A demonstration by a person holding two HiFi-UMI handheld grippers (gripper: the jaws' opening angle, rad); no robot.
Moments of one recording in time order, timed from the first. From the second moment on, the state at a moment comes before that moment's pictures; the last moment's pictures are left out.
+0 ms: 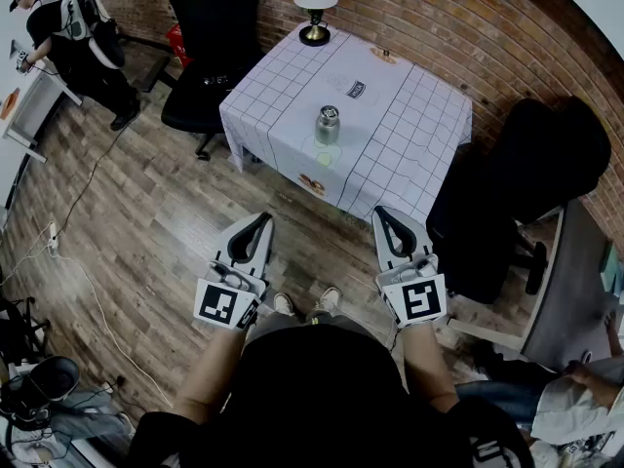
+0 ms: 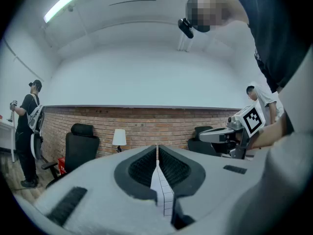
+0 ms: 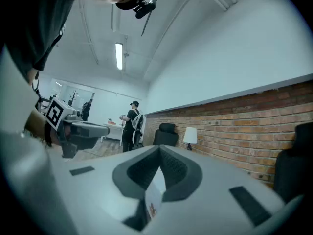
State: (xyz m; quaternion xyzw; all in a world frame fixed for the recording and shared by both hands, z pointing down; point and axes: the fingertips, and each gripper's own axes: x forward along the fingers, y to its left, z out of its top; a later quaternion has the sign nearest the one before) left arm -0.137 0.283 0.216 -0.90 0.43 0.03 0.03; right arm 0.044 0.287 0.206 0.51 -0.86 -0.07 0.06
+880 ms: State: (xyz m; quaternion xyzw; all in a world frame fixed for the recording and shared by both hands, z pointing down) left arm -0.138 0.276 0.241 -0.88 0.47 -0.01 0.02; right arm 0.057 0.270 0.248 0.47 -0.88 0.00 0.02
